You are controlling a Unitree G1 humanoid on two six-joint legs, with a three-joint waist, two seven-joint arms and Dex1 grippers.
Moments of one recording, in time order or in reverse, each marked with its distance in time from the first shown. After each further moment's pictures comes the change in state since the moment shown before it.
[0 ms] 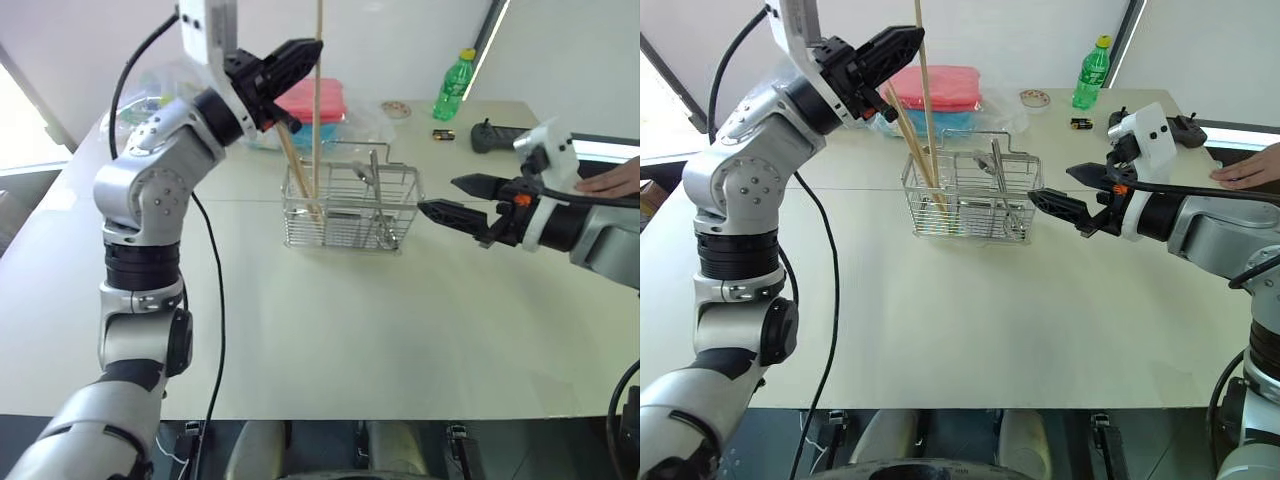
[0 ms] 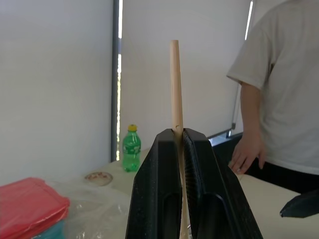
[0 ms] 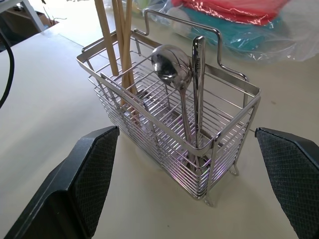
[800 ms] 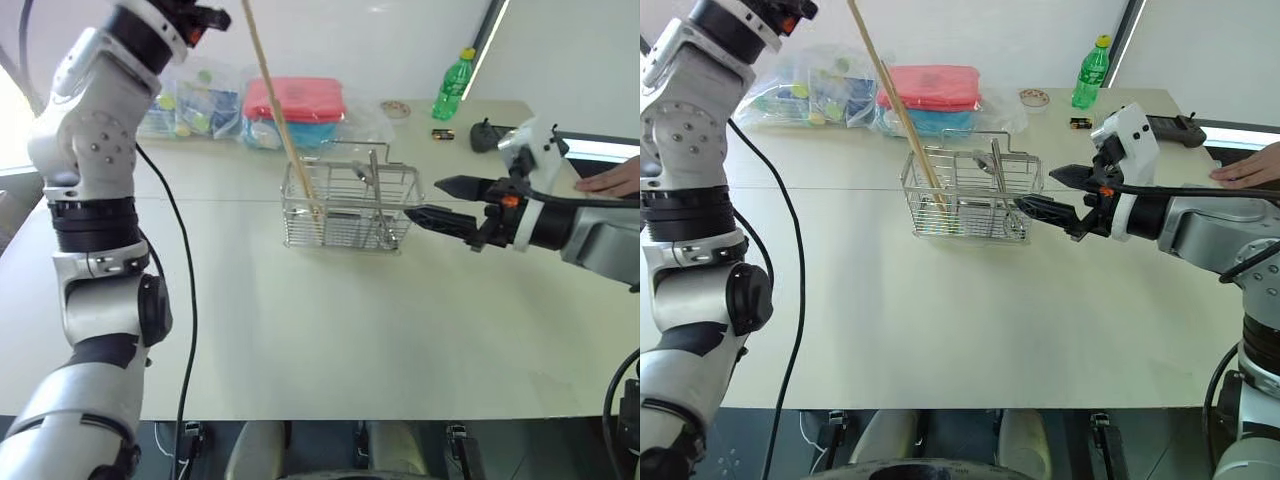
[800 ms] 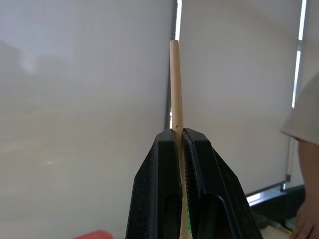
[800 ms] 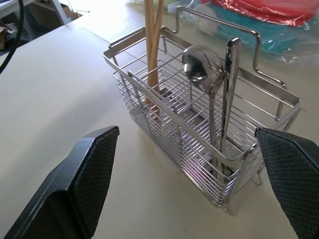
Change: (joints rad) left arm -0.193 0.101 0.084 0.159 -0.042 -0.162 0.037; right arm -0.043 0.003 0.039 0.006 -0.002 0.000 0.050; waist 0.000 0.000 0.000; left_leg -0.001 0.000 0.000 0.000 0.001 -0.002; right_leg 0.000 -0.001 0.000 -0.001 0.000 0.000
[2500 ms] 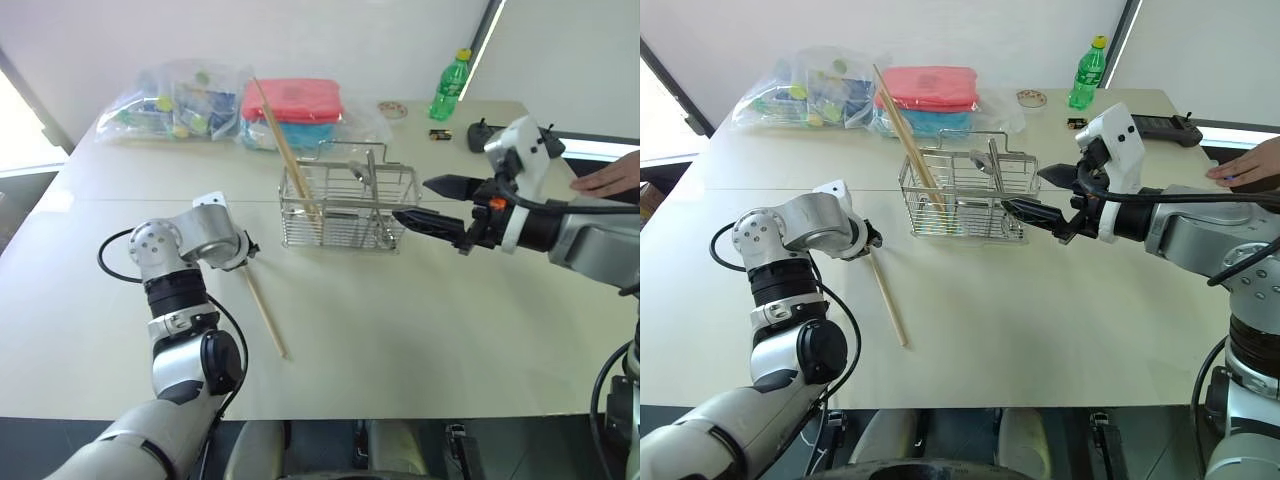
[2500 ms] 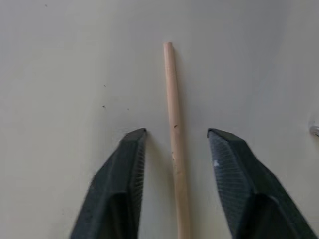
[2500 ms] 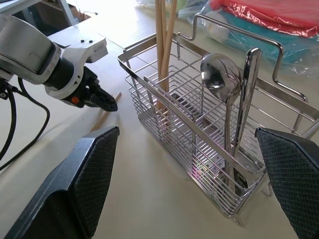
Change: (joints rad) left arm 0.315 -0.413 0.396 0.104 -0.698 1.032 2.043; right arm -0.024 0.048 0.031 -0.052 0.006 0.016 -0.029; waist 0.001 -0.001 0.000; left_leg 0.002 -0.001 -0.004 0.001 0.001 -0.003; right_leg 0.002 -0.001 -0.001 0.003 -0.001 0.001
